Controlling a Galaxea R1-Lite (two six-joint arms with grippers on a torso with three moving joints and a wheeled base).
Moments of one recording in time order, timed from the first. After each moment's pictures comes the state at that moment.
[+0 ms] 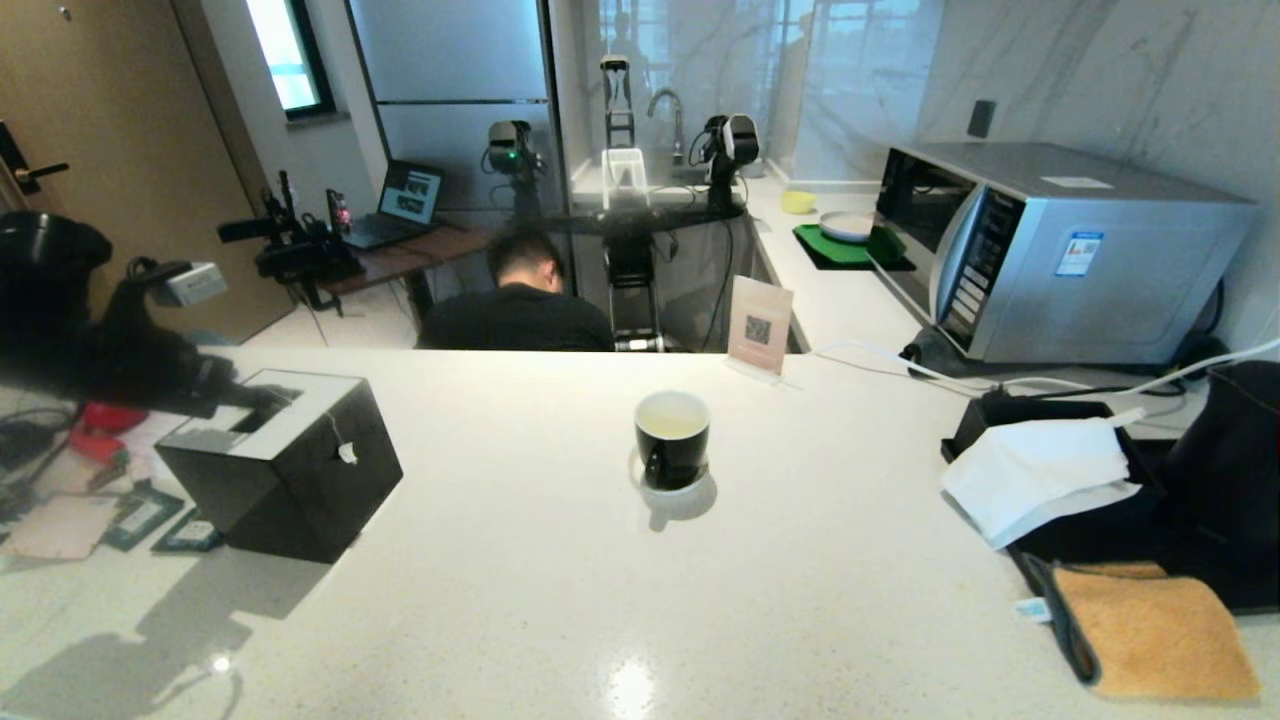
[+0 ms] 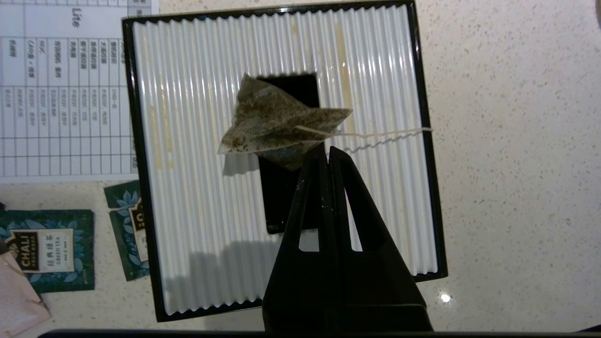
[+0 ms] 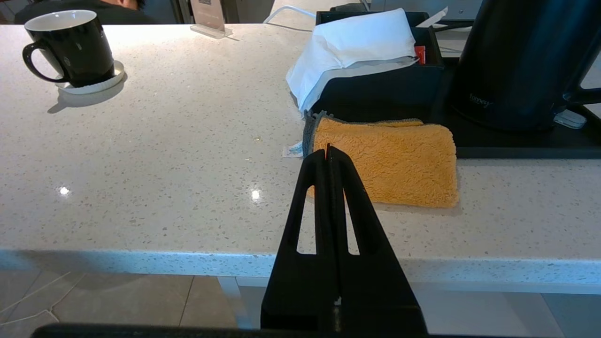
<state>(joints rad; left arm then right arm) 0.38 1.93 -1.55 0.58 -0.49 0.46 0.00 0.00 0.00 0.00 -0.02 0.01</state>
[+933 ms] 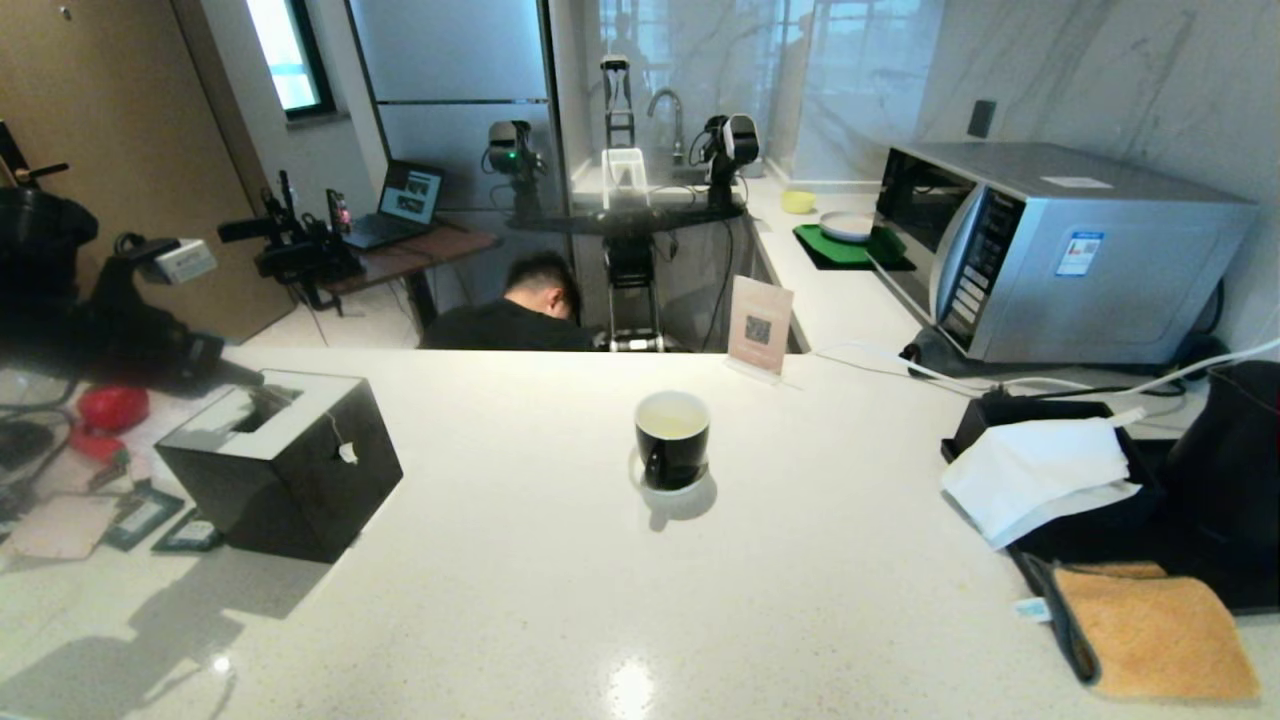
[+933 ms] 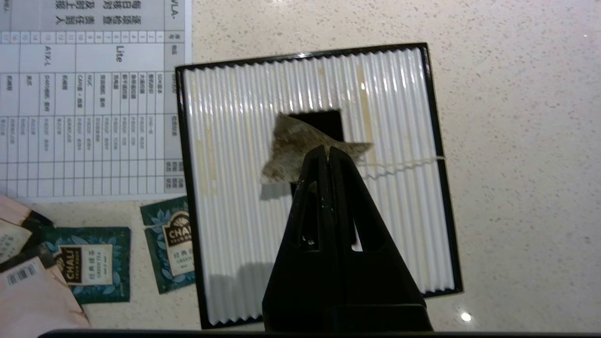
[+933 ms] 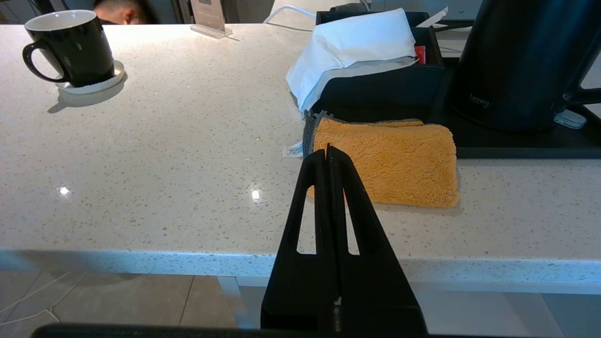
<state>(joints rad) 0.39 1.95 -1.63 0.58 -0.49 0.47 0.00 0.00 0.00 0.00 -0.02 0.01</state>
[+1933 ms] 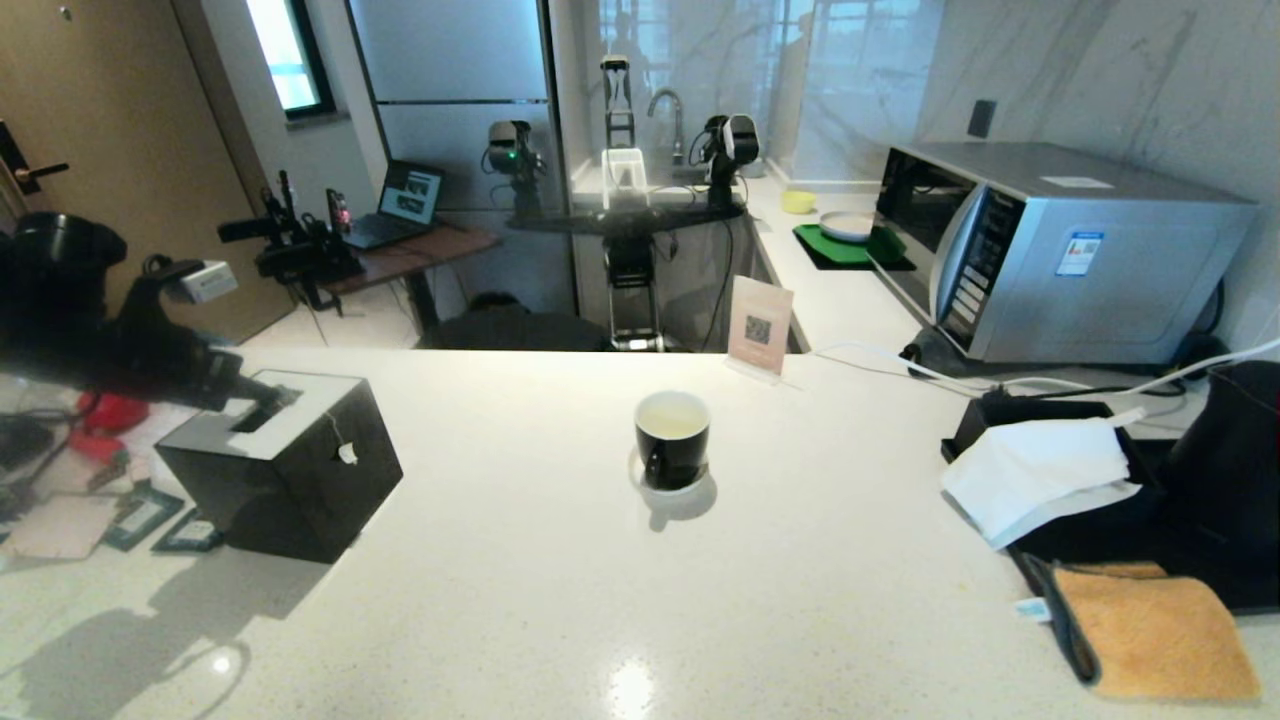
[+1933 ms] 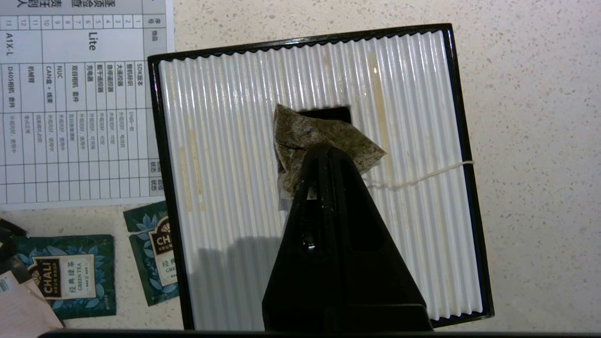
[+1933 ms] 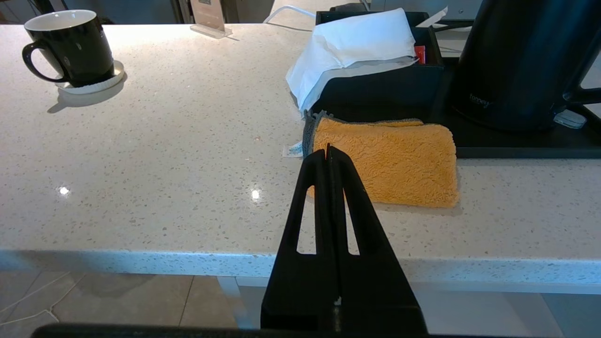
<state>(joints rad) 0.38 2.01 -1.63 0.58 -0.49 0.49 0.00 0.00 0.00 0.00 -0.02 0.01</state>
